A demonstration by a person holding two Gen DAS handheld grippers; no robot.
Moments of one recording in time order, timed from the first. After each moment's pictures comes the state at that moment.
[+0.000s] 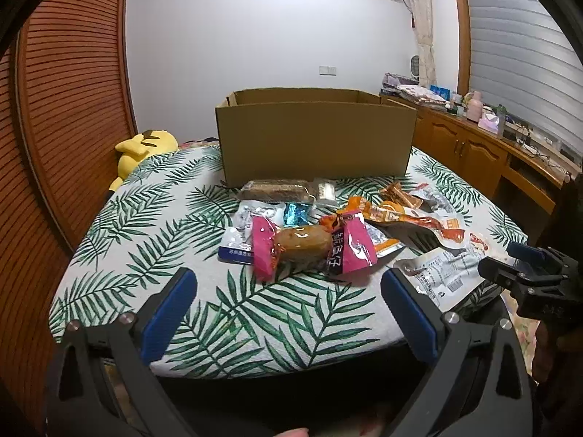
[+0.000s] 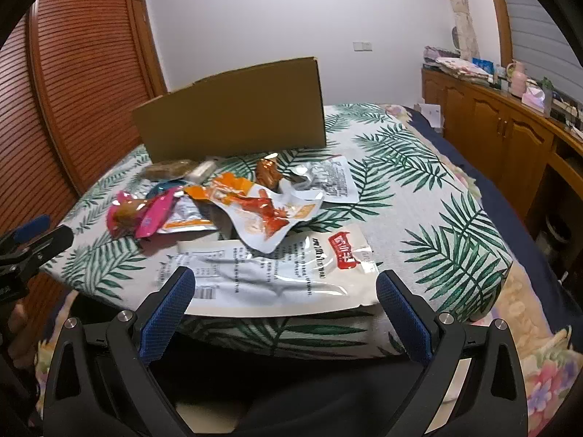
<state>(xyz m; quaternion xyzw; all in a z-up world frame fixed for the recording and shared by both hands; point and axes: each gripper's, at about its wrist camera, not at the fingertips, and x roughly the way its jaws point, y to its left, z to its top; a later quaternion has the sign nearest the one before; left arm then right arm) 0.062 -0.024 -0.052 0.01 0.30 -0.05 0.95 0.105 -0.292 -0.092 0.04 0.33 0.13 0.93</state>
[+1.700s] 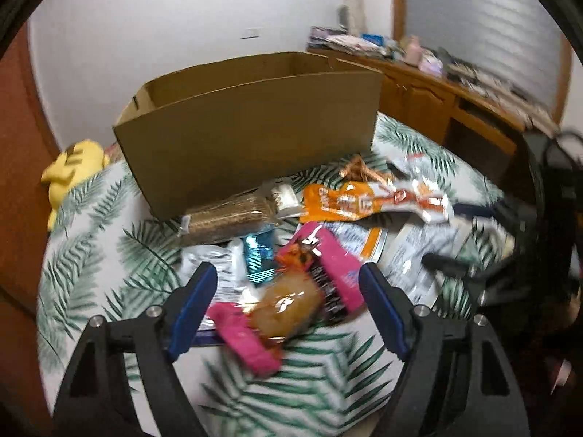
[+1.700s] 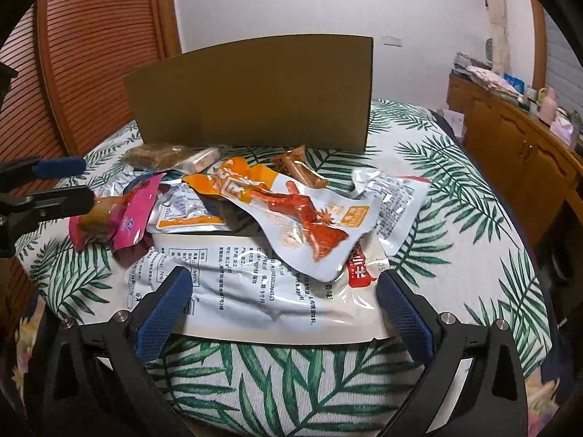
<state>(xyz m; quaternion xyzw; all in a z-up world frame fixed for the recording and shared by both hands) 0.158 -0.033 -0.042 0.11 0.38 -0.20 0.90 0.162 -0.252 -0.106 -0.02 0.36 0.17 0.92</state>
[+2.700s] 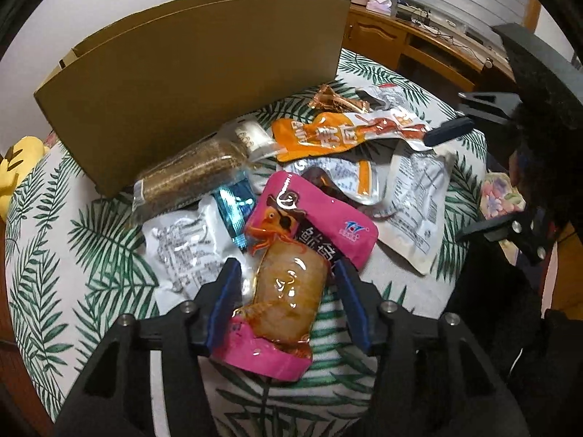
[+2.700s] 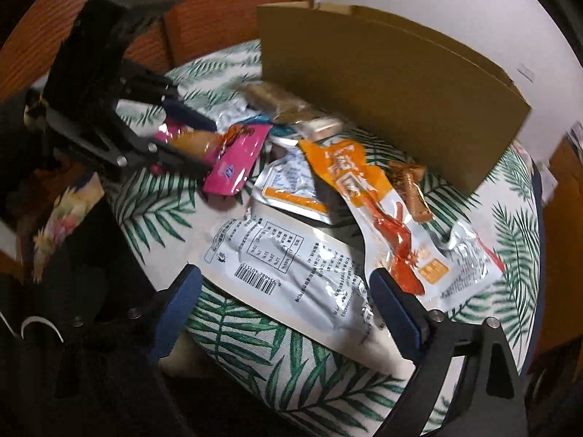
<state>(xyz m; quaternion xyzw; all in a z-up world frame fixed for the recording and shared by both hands) 0.186 -0.024 -0.071 0.14 0.48 -0.31 0.81 0.172 -0.208 -0.081 -0.20 0.42 0.37 0.80</state>
